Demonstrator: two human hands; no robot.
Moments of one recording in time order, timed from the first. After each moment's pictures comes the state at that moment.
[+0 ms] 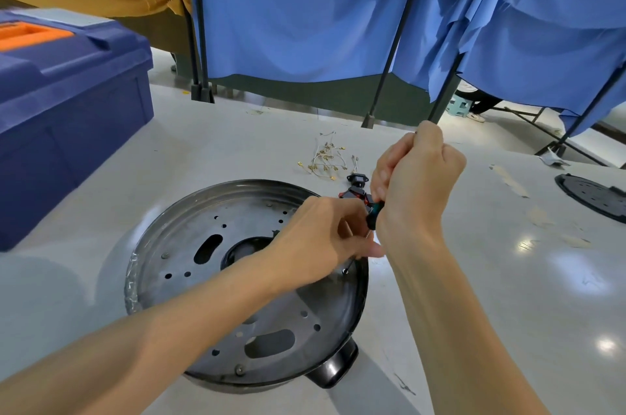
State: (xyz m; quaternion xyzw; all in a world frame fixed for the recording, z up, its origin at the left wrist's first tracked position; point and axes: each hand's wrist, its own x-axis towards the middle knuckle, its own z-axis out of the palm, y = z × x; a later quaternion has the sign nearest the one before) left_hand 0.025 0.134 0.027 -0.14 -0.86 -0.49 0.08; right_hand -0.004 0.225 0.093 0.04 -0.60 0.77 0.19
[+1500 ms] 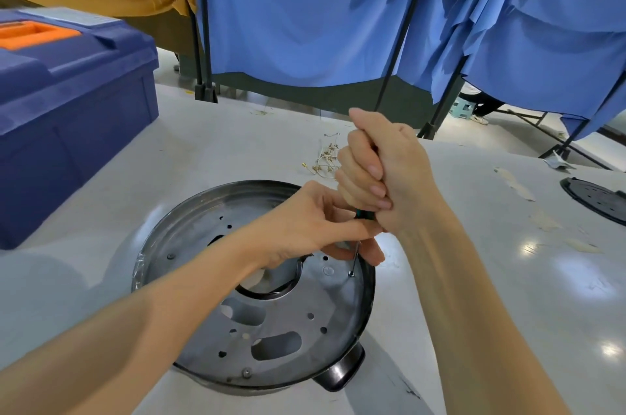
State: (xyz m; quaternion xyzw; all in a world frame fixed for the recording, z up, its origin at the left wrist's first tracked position) left_hand 0.023 0.109 0.042 -0.18 -0.73 -0.65 -0.11; right_hand -0.019 0.228 0.100 0.28 -0.59 0.74 -0.16
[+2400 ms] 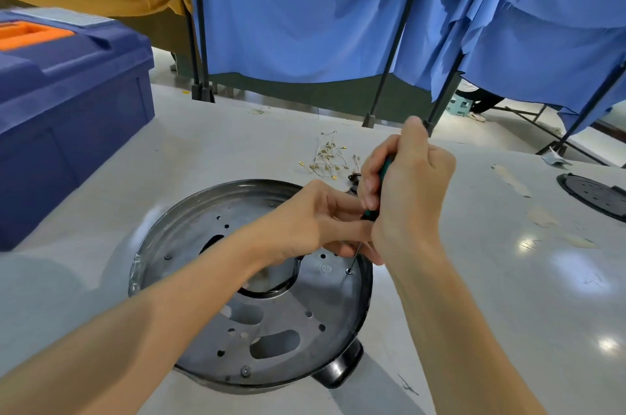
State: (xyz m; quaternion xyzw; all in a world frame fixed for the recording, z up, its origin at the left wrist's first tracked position) left_hand 0.022 0.113 0.043 -0.18 -0.73 -0.66 -0.10; right_hand -0.003 0.226 0.084 0.14 -0.61 0.77 0.11
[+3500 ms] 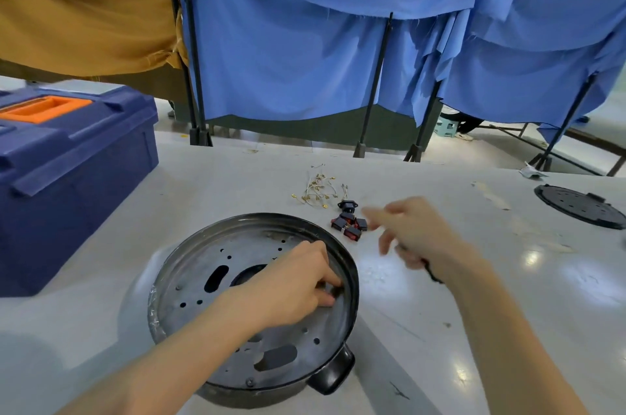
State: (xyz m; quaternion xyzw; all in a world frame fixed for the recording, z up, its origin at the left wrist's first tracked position) left_hand 0.037 0.115 0.015 -0.23 -0.95 -0.22 0.04; right_hand -0.022 0.305 0.080 0.06 -0.87 0.48 -0.09
